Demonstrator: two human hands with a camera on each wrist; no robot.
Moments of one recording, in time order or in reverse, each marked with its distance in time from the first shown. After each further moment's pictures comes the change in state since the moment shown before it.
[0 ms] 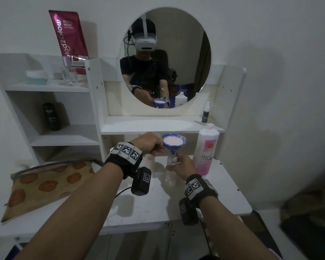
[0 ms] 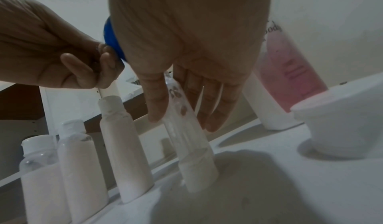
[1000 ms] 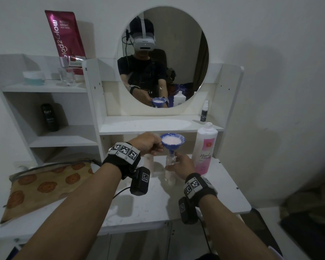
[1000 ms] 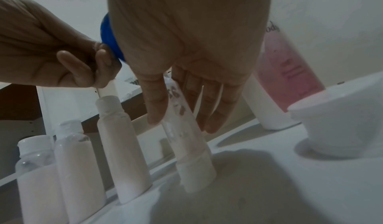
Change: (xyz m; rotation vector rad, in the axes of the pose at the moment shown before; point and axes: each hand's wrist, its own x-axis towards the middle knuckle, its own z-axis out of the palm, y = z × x) left_hand 0.000 -0.001 -0.001 -0.026 -0.018 0.003; right_hand 0.004 0.006 -0.001 -0.003 -0.012 -0.011
